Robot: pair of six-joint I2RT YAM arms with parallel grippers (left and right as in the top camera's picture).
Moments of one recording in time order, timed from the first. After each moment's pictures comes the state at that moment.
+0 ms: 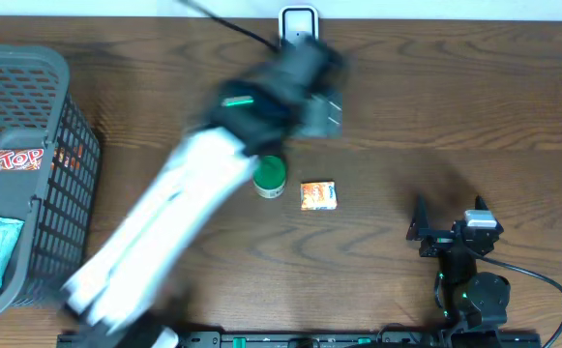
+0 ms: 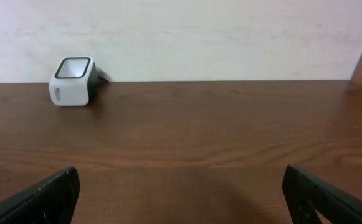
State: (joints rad) left arm -0.61 1.63 1.95 -1.17 -0.20 -0.51; right arm 0.08 0.03 0.01 -0.06 0.10 0.04
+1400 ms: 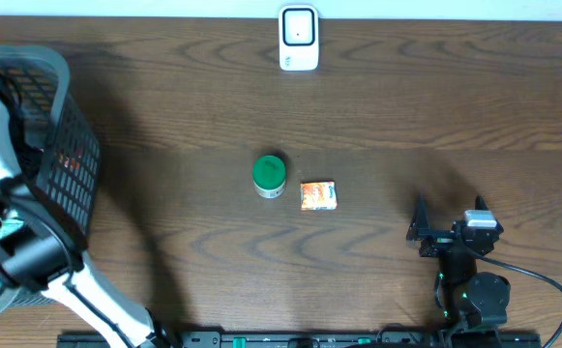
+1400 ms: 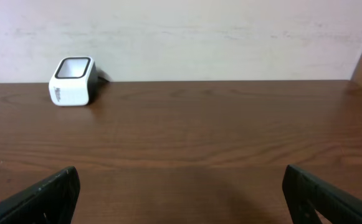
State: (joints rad) left arm 0.55 2.09 1.84 -1.49 -0.54 -0.53; right arm 0.08 0.03 0.01 -0.06 0.10 0.04
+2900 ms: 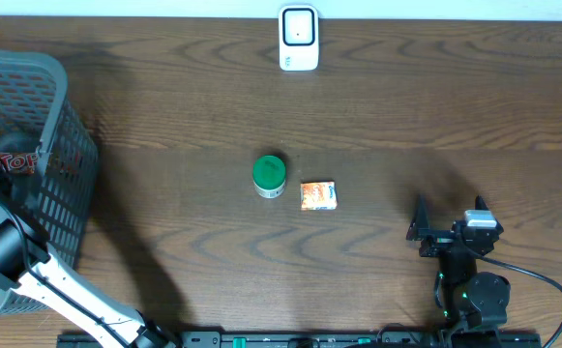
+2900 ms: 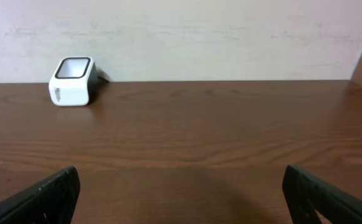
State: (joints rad) left arm 0.80 2.29 1.64 -1.38 -0.80 -0.64; right arm 0.08 0.03 0.01 -0.06 0.10 0.04
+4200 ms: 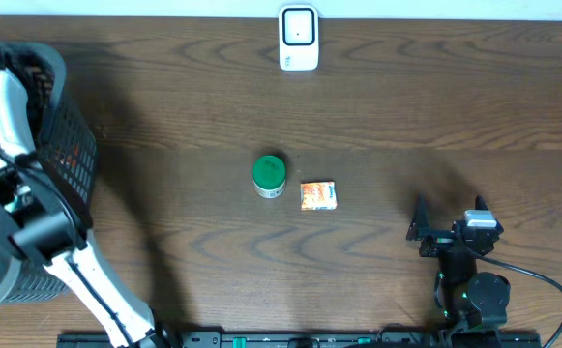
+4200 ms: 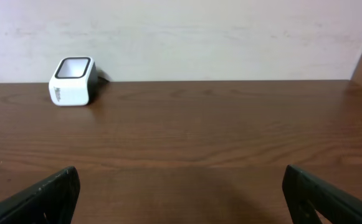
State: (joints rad) left arm 0.47 2.19 2.02 -1.70 -0.66 -0.64; right arm 0.08 0.03 0.01 -0.06 0.10 0.04
